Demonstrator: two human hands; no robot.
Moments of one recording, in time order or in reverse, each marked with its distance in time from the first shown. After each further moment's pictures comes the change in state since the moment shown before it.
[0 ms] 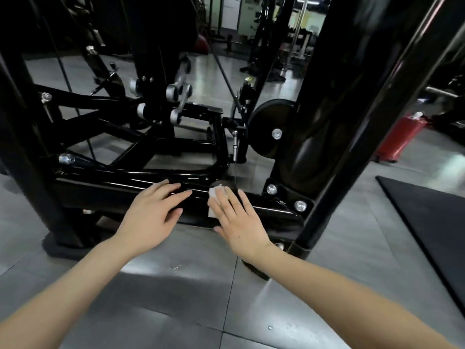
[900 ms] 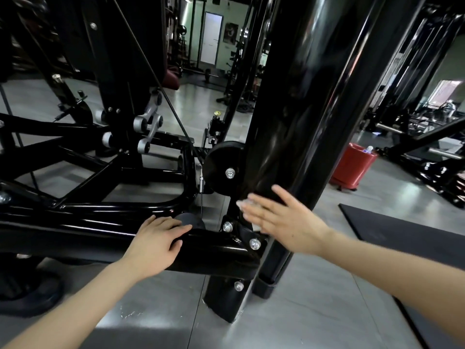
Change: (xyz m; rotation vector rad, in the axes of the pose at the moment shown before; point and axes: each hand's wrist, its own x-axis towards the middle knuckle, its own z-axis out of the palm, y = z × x) left_hand 0.060 0.055 0.048 0.006 -0.122 0.032; right_hand -0.042 0.203 -0.075 -0.486 0.126 -0.362
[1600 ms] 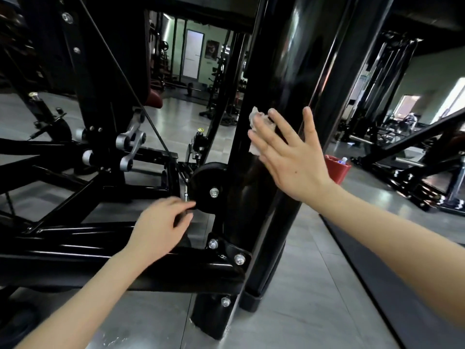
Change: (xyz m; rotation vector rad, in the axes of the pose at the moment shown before) left_hand 0.045 0.046 -0.076 -0.321 0.317 0.007; right_hand 0.039 0.114 -0.049 -0.140 0.226 0.438
